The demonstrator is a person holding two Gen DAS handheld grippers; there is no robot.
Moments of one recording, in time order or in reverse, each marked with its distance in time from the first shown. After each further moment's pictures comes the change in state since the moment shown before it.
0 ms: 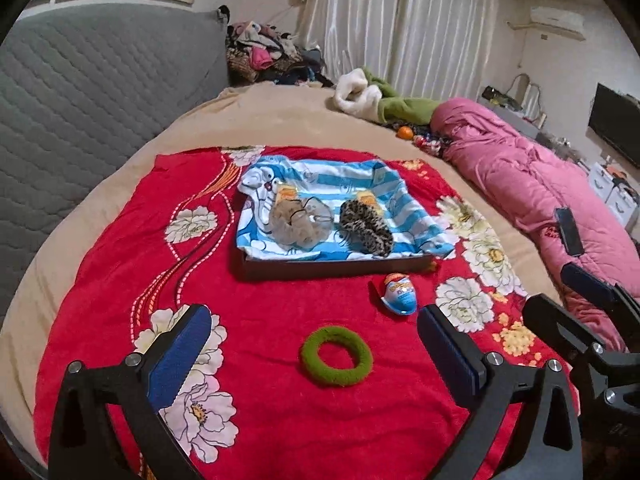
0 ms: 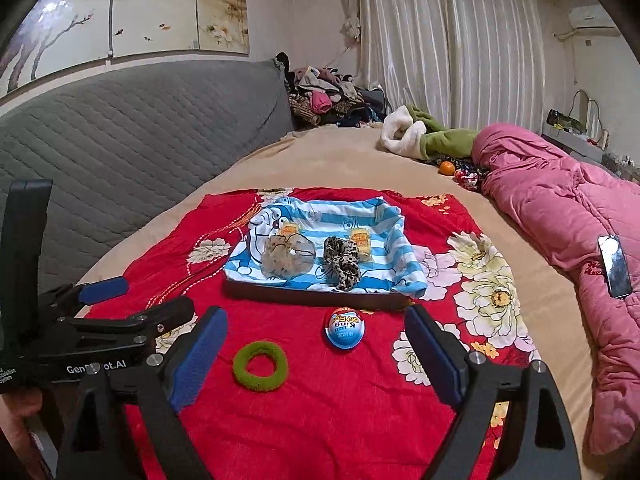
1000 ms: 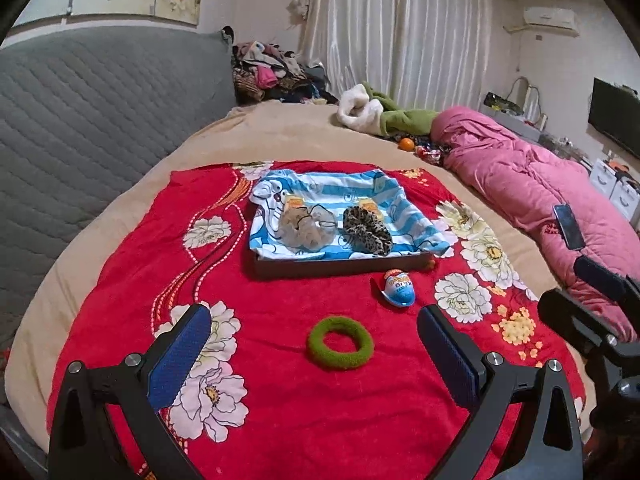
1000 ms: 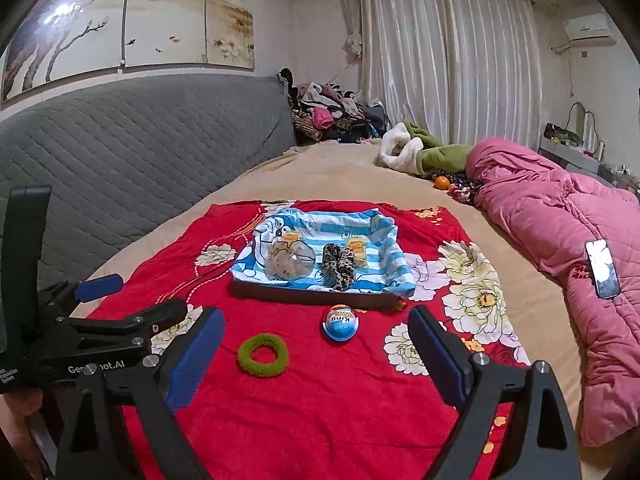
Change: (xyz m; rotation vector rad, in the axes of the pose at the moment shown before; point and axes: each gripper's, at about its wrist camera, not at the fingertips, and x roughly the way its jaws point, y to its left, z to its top) left arm -0.039 -0.008 -0.023 0.031 -0.058 0.055; right arm -0.040 0.001 -0.019 -0.019 -0.060 0.001
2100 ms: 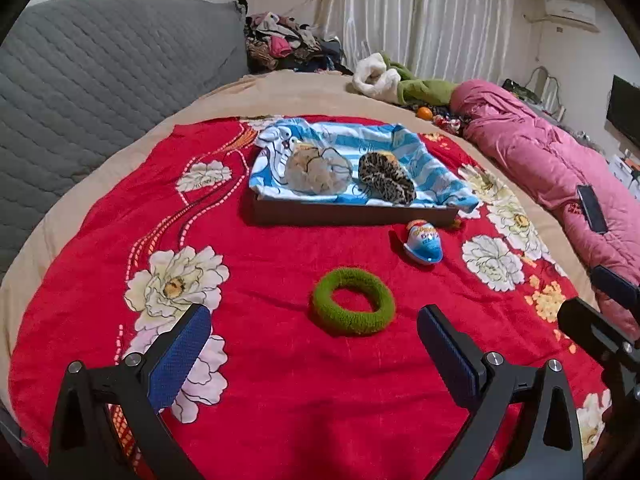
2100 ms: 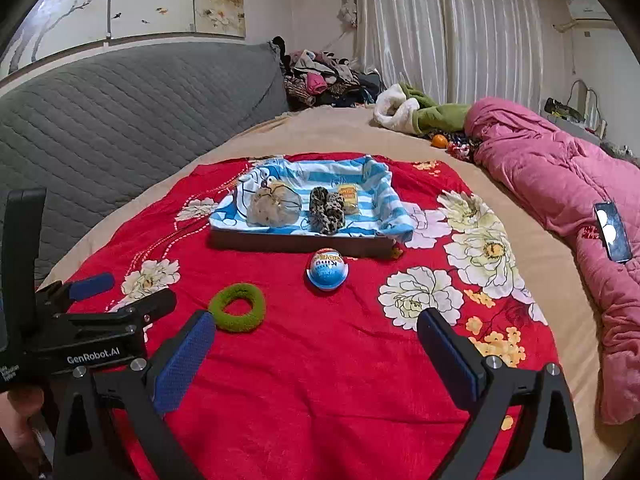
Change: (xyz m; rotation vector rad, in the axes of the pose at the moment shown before) left arm 0.068 -0.003 -0.056 -0.037 0.090 0.035; right arm 0.047 -0.022 -0.052 0.020 0.114 -0.008
